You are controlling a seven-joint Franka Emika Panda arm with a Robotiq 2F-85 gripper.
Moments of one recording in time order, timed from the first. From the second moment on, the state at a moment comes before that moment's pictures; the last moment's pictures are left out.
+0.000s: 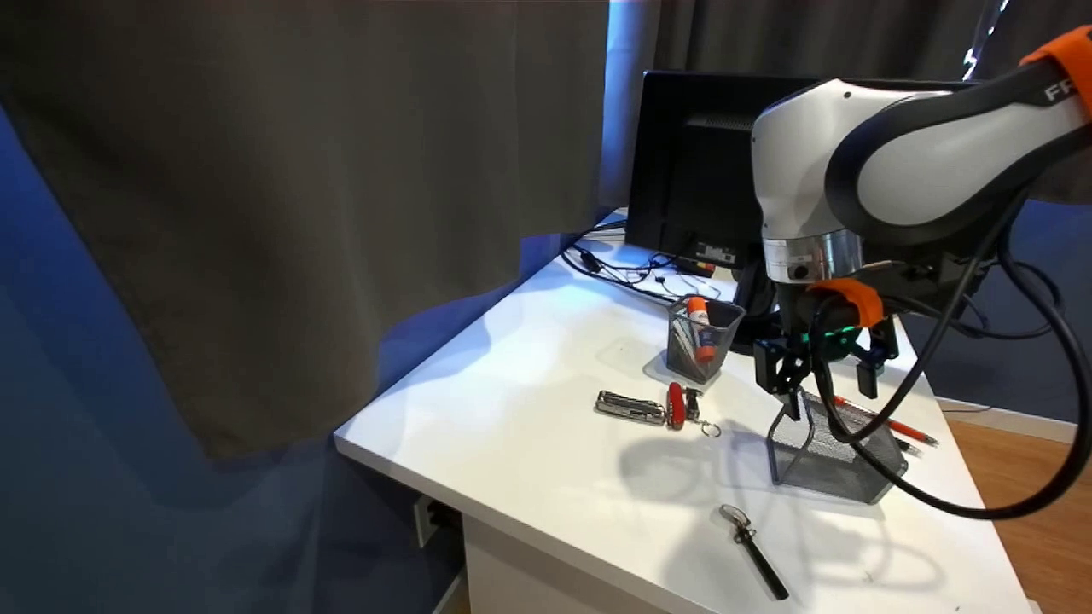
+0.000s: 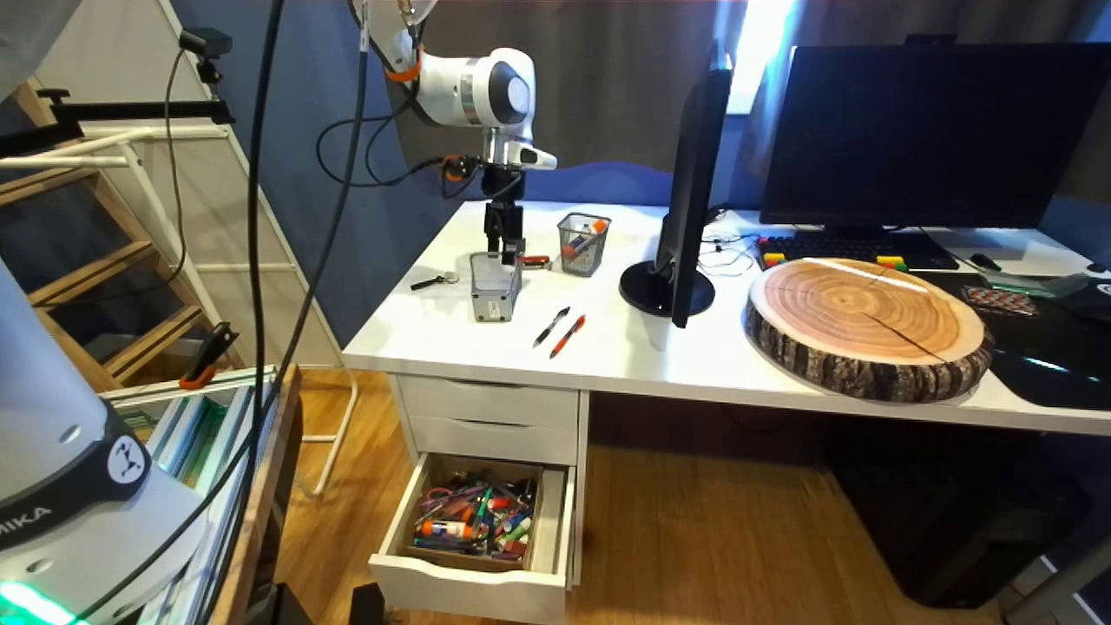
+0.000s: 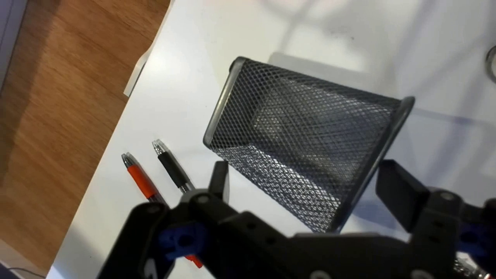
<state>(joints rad) 0.73 0.83 0.12 -1.46 -0.21 1.92 0.83</state>
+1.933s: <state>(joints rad) 0.52 0.61 0.23 -1.85 -0.11 2.47 0.33</state>
